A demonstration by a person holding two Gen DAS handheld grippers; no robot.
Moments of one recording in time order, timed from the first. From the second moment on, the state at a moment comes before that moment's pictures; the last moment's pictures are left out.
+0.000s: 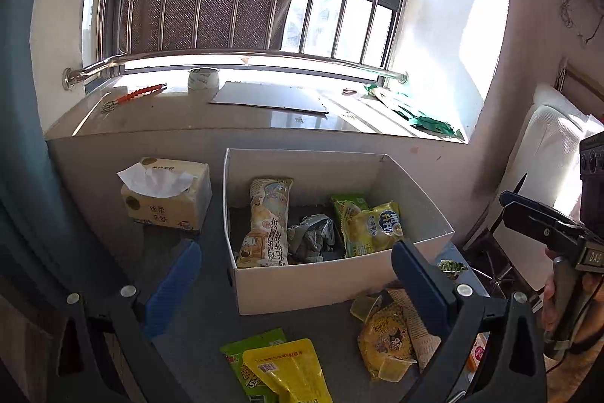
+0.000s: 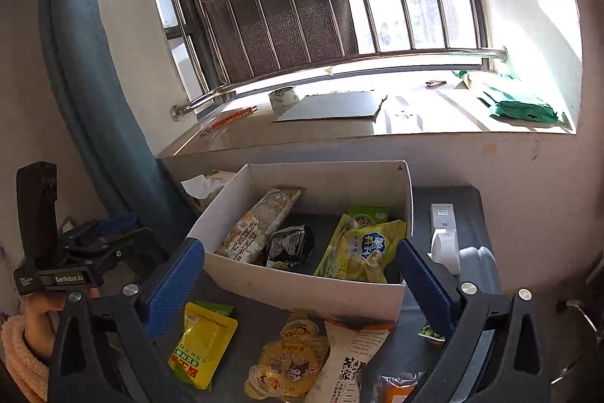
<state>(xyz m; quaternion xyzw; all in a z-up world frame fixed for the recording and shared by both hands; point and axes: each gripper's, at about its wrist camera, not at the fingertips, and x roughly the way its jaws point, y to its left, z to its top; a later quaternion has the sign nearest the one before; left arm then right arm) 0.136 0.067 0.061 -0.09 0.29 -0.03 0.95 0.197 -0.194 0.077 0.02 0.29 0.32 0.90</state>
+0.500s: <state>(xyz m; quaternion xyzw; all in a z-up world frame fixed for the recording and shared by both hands) -0.009 0.037 -0.026 -0.18 0.33 -0.02 0.93 0.069 -0.228 -0.017 0.01 0.34 0.32 0.88</state>
